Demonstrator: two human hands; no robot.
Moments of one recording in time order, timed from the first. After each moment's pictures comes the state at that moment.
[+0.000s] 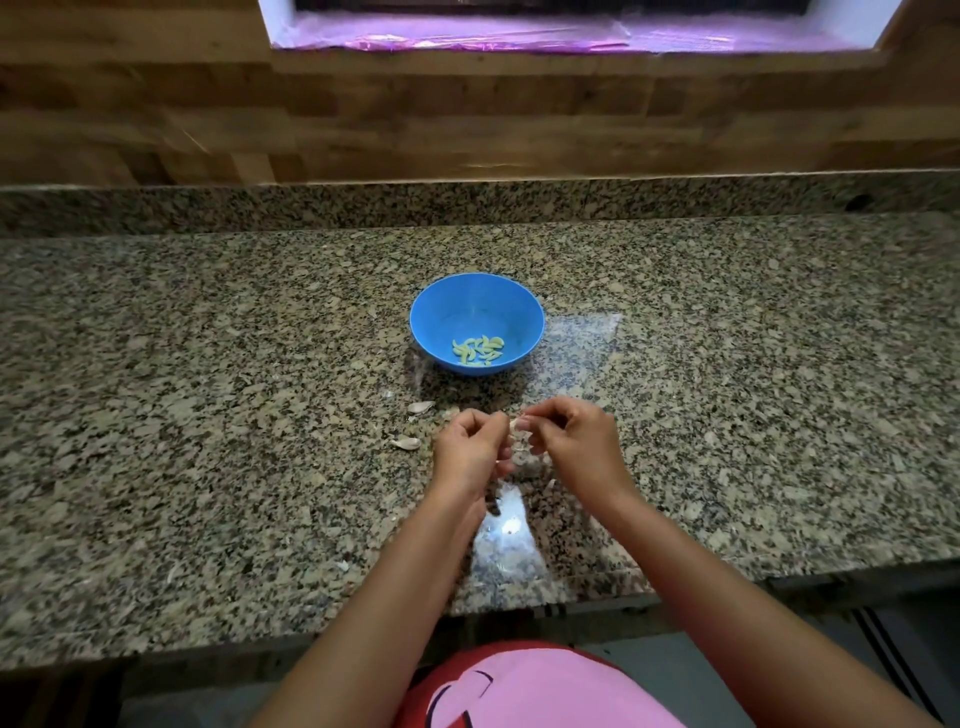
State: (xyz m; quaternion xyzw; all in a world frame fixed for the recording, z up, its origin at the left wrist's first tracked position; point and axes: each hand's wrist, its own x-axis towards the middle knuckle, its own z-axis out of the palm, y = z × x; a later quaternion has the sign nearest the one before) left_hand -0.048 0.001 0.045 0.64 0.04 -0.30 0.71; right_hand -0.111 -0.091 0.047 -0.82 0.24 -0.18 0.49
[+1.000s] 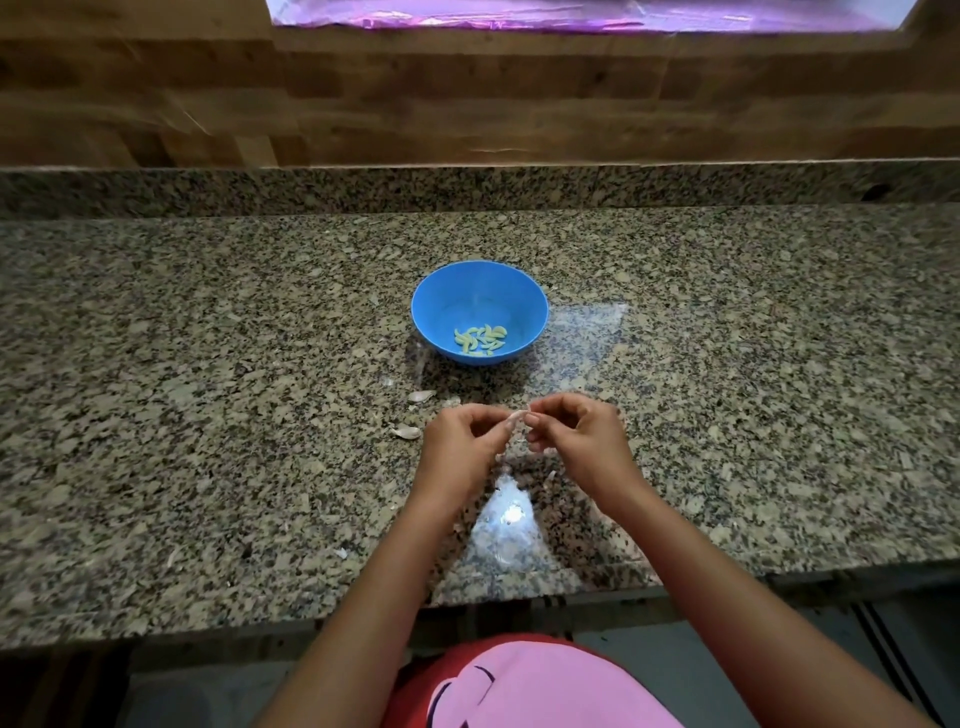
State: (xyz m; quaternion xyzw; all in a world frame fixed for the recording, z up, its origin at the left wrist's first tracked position) left_hand -0.043 0.019 0.041 0.79 -0.17 -0.20 0.55; right_hand -0.114 -0.103 0.041 -0.74 0.25 -0.14 0.61
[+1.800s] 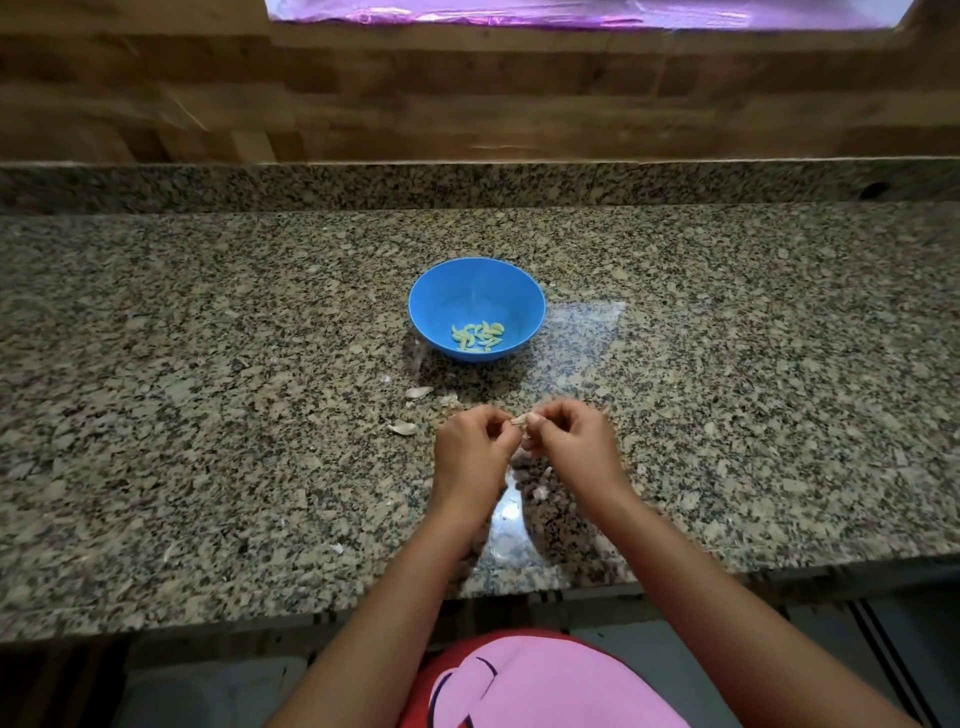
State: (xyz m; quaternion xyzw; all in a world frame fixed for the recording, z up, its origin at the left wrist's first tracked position) left_hand -0.061 0.008 0.039 0.85 -0.20 -0.09 0.48; right_hand -0.115 -0.095 0.034 -0.72 0.32 -0.13 0.60
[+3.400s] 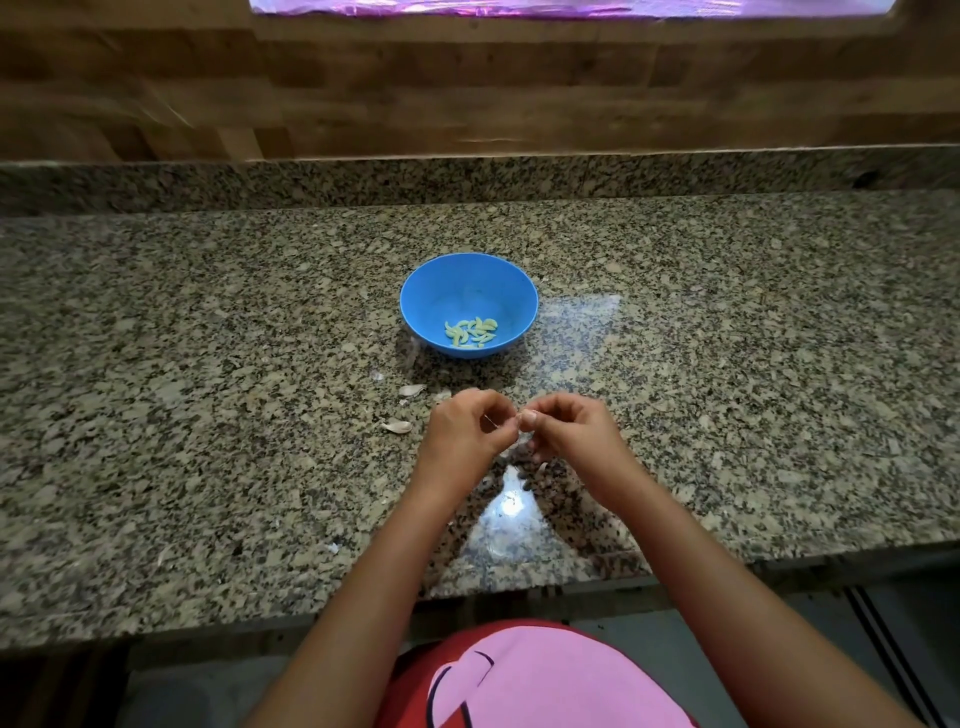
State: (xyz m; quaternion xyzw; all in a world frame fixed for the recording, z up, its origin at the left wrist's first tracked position) left_hand -0.042 0.011 0.039 0.84 -0.30 -0.09 0.45; right_hand -0.118 -0.114 0.033 -0.67 0.26 -0.07 0.69
